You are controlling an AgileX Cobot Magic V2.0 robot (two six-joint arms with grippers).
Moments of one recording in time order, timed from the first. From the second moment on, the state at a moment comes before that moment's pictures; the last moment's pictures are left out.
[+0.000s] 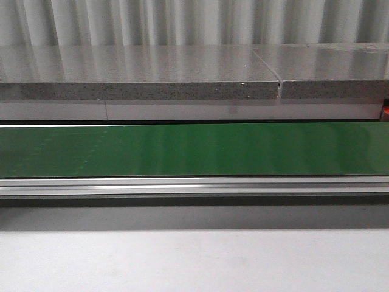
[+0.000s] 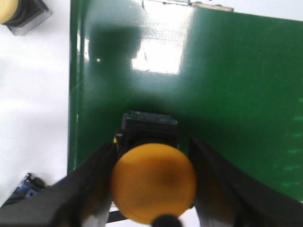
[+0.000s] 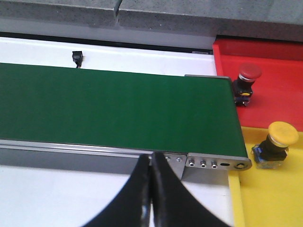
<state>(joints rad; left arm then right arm) 0.15 1.73 -1.40 -0.19 1.16 0.10 -0.10 0.30 -0.42 0.19 0.60 -0.17</state>
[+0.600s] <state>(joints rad) 0.15 1.58 -1.48 -0.23 1.21 0.09 -0.10 0.30 -0.42 0.19 0.60 -0.17</state>
